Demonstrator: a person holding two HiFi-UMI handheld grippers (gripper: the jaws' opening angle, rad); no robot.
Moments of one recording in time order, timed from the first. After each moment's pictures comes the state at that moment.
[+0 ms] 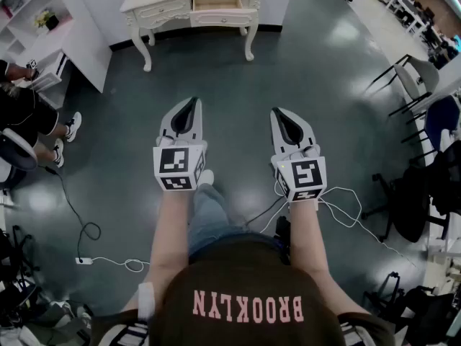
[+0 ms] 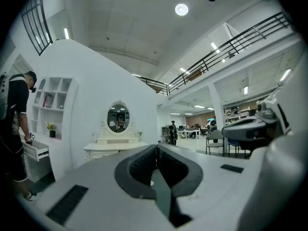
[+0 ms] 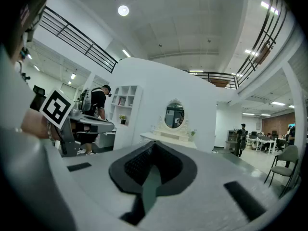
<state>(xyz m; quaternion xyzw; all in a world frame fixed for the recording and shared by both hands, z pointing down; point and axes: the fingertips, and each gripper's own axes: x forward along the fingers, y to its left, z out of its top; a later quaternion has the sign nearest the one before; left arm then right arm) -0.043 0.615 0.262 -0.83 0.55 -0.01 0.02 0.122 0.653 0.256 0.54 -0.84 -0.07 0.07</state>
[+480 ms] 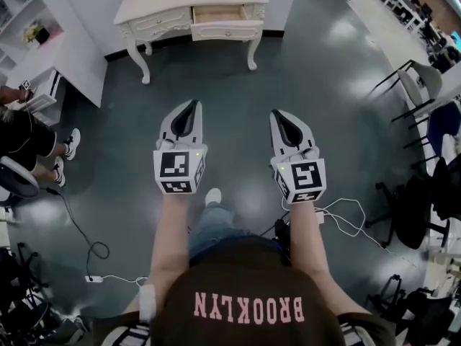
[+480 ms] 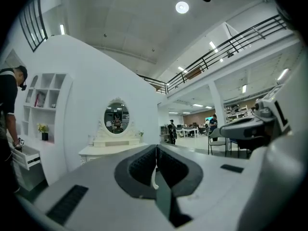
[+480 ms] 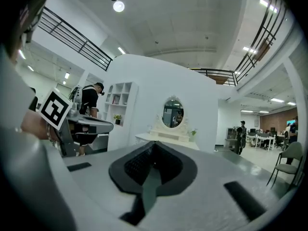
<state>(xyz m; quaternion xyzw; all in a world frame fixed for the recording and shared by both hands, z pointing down) -0.093 0.469 0.257 -0.84 0.54 -0.02 0.02 0.071 0.507 0.252 0.55 -0.83 -0.06 0.07</state>
